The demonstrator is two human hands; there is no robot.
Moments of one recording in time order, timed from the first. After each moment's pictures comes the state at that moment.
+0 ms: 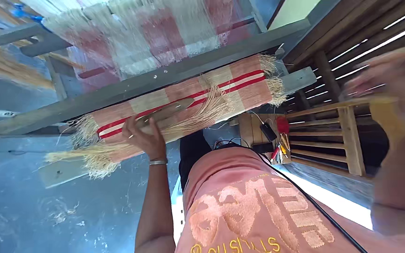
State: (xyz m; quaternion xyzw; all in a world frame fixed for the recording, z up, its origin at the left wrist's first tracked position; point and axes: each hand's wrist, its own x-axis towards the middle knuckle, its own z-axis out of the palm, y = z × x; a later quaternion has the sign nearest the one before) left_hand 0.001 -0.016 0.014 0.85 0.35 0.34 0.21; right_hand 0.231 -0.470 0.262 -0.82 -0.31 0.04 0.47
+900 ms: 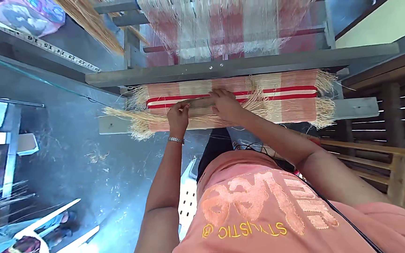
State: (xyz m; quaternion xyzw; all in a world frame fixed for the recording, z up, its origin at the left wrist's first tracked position) left_hand -0.003 0.030 0.033 0.82 0.42 0.15 0.36; right_hand 0.182 -0.105 0.036 -0.79 -0.55 0.20 0.16
